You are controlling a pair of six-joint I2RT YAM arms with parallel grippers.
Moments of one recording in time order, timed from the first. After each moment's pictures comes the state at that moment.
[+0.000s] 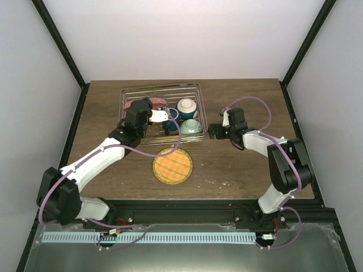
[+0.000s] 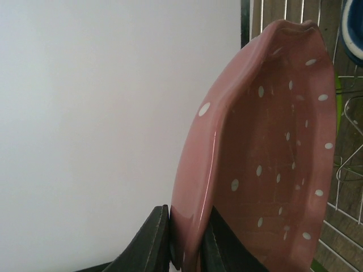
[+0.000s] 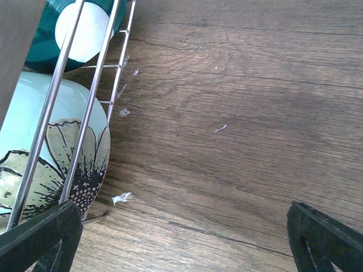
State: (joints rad) left arm -0.57 1.35 1.00 0.06 -0.51 1.42; right arm 0.28 1.64 0.87 -0.02 -0.15 0.19
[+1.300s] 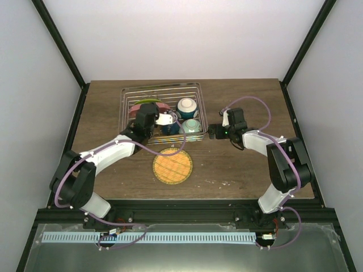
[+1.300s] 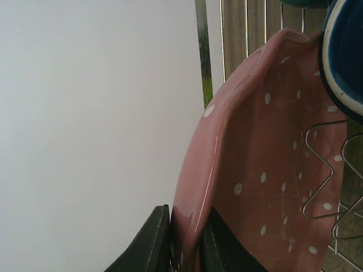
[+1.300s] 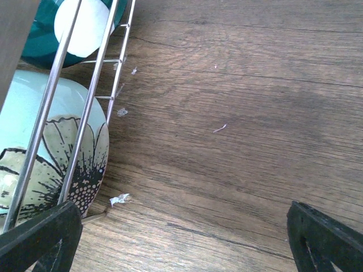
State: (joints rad) left arm -0.56 1.53 0.95 0.24 -0.48 1.44; right arm 0.28 1.66 0.88 -0.02 -0.15 0.19
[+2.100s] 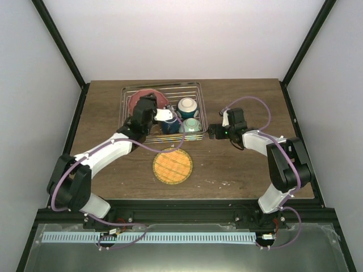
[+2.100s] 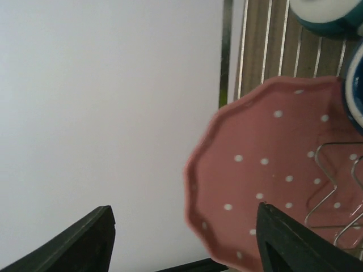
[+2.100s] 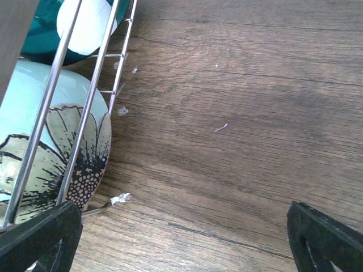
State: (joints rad) left arm -0.54 1.52 1.00 0.18 -0.41 1.35; right arm 0.28 1.66 0.88 -0.02 -0.16 0.19
